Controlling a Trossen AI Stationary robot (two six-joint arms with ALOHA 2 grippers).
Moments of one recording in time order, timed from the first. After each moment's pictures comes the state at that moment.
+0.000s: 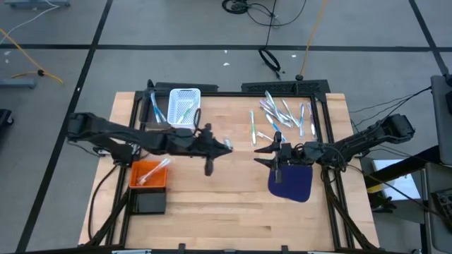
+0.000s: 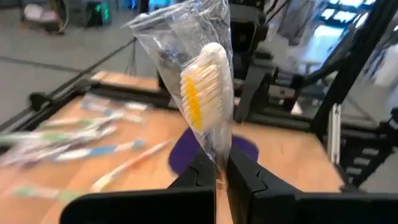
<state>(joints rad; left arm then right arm) -0.12 1.38 0.95 0.21 -0.13 -0.18 0.23 1.13 0.37 0.81 0.27 0.04</state>
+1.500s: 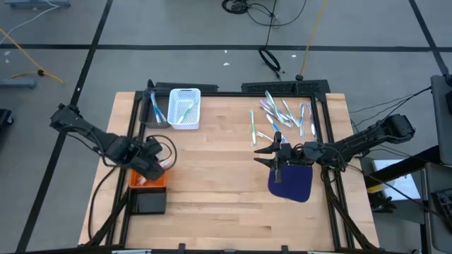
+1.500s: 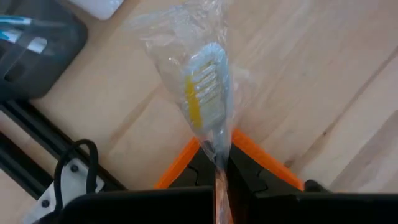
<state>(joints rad) -0.50 1.04 0.93 -1.36 -0.30 -1.17 0.23 1.13 0.37 0.80 0.27 0.04</state>
